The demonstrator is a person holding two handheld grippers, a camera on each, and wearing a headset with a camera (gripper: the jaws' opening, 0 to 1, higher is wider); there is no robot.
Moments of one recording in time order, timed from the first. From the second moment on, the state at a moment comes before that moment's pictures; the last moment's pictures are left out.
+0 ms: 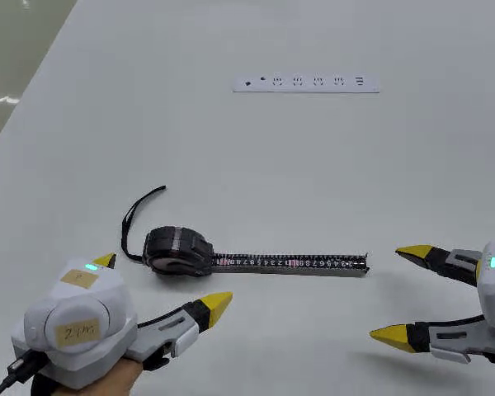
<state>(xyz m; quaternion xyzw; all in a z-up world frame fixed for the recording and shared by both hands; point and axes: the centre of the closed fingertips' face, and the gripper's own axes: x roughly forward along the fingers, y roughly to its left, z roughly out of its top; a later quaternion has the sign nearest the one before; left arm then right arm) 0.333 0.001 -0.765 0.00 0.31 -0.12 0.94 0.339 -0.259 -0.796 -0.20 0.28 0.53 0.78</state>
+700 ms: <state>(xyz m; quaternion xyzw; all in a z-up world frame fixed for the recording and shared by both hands) 0.351 0.008 -0.782 -0.02 0.34 -0.07 0.94 0.365 -0.252 -0.814 -0.24 0.27 0.58 0.73</state>
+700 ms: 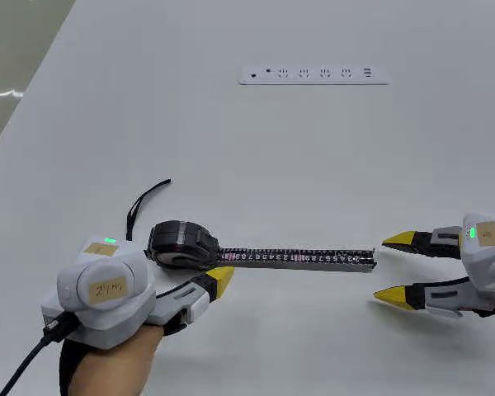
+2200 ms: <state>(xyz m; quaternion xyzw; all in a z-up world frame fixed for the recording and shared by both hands) 0.379 0.010 -0.804 -0.08 0.36 -0.01 0.93 0.376 -0.239 -0.821 -0.25 0.25 0.60 0.72</state>
